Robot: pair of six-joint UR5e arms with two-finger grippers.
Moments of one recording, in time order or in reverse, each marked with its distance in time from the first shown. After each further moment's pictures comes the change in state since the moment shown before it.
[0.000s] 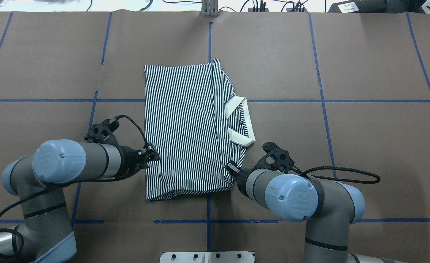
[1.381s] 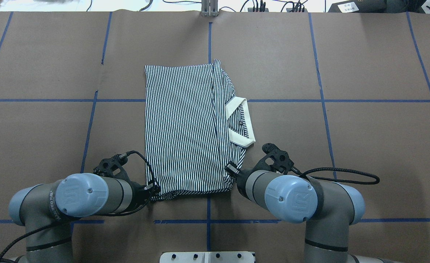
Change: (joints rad) left arm 0.126 0.003 -0.051 0.218 0.011 -0.051; right arm -0.005 0.000 -0.001 0.000 0.000 0.000
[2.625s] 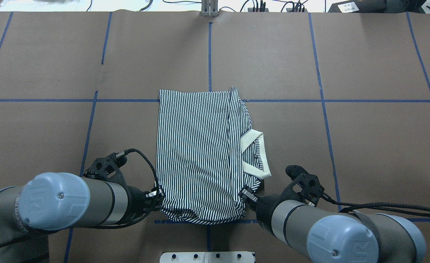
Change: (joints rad) left arm -0.009 -0.051 -0.282 0.244 -0.047 0.000; right arm -0.125 -0.125 0.347 -0.182 -0.097 0.041
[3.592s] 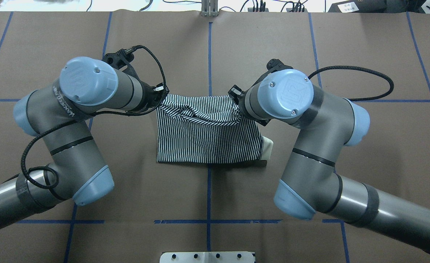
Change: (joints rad) left arm -0.356 -0.250 0.428 -0.122 0.006 0.265; right arm 0.454 0.368 -0.477 -0.047 0.279 -0.215
